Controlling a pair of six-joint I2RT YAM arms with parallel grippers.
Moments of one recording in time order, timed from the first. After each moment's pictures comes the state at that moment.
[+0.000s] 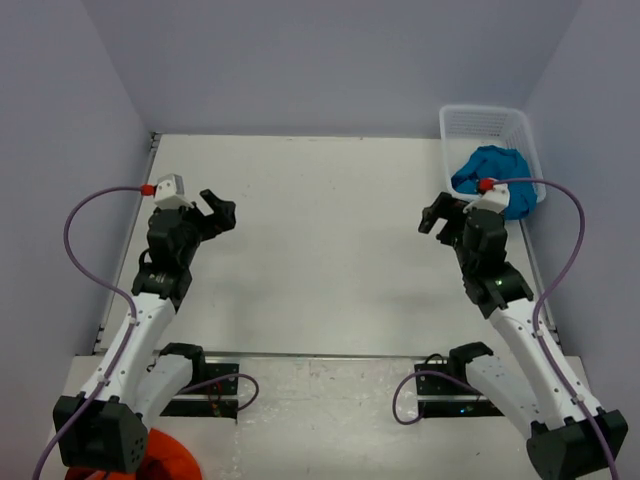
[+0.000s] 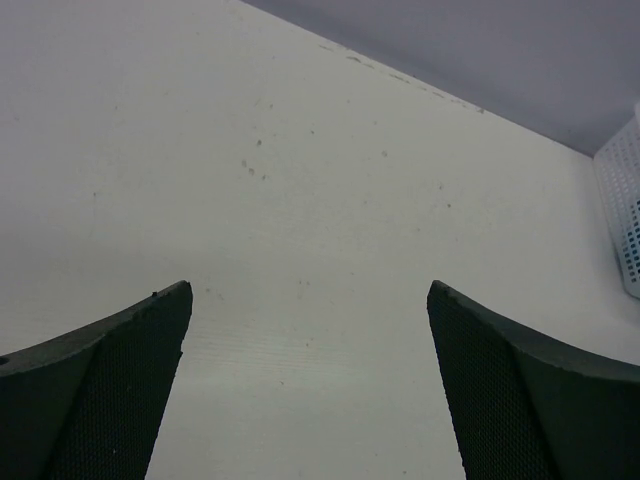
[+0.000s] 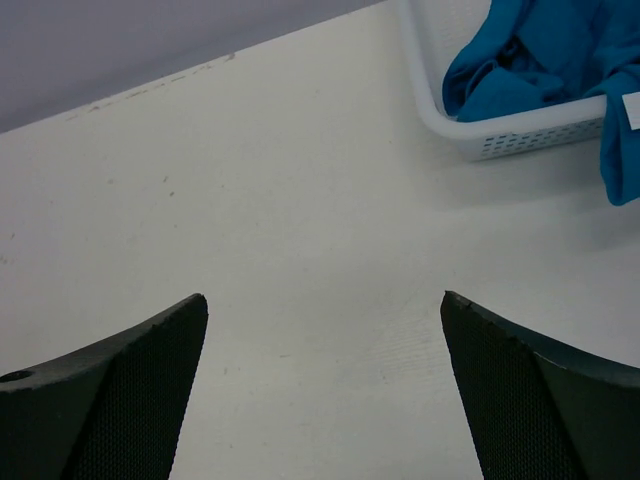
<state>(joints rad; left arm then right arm) -0.11 0.86 0.62 0.00 -0.03 -0.47 0.26 0.79 0.72 -0.25 0.28 0.40</state>
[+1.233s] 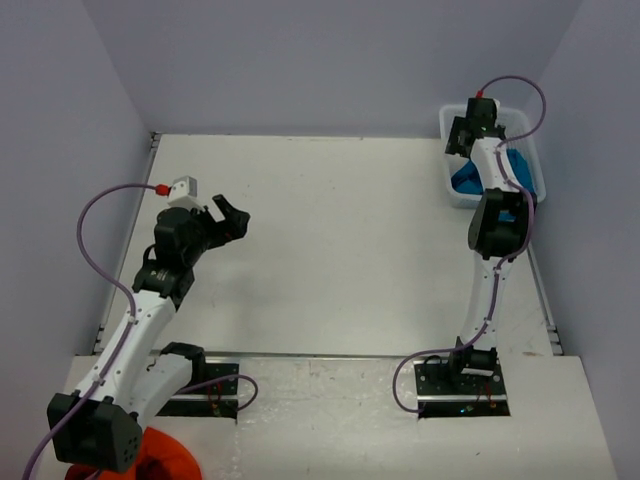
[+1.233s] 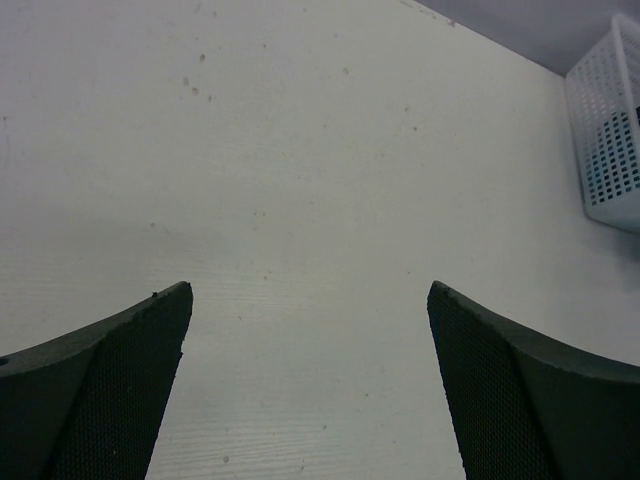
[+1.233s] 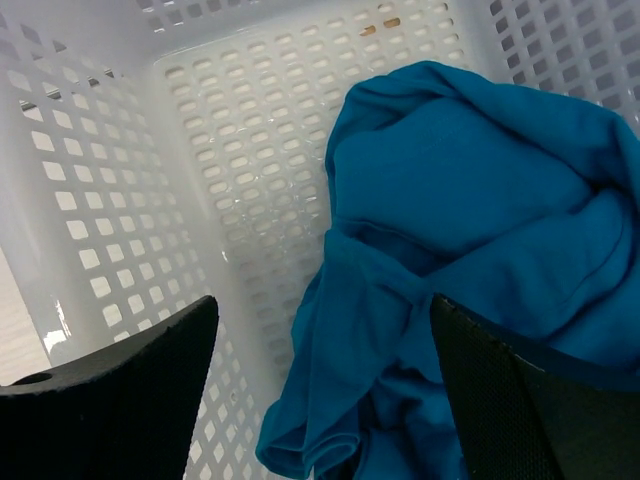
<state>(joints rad) -0.17 0.87 0.65 -0.15 0.05 -0.52 -0.10 2.40 2.20 -0.55 0.32 0.12</state>
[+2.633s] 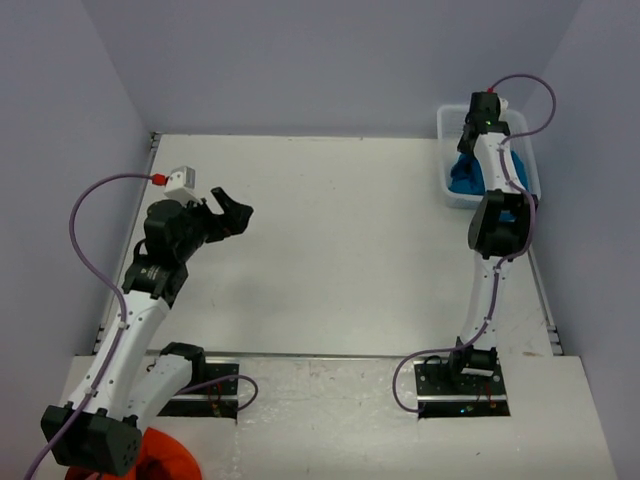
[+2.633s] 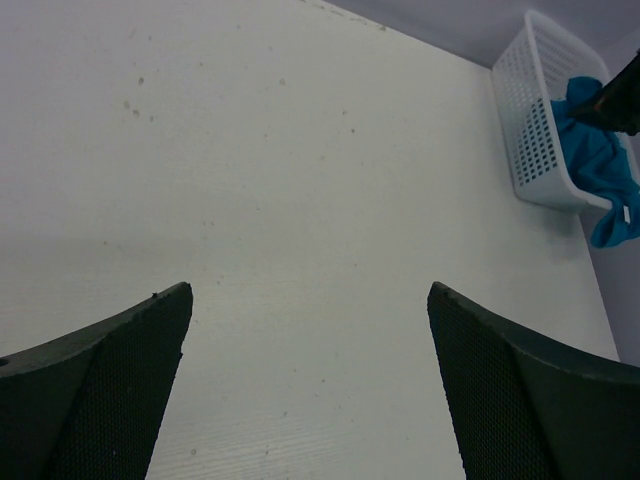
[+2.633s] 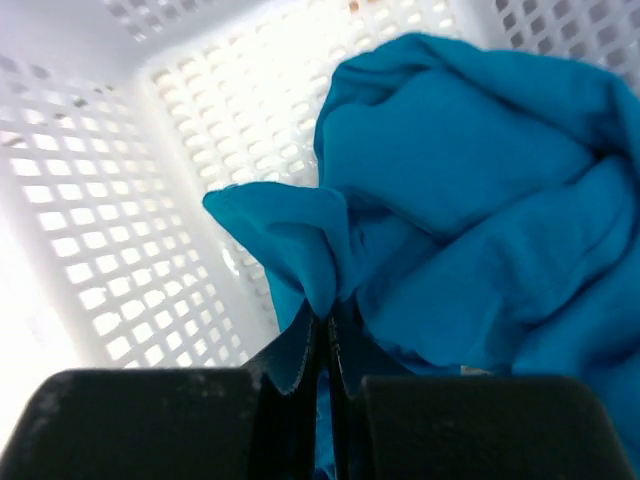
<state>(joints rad) -0.17 0.83 0.79 -0.25 0.15 -0.52 -0.11 2.45 2.33 -0.71 0.32 0.29</state>
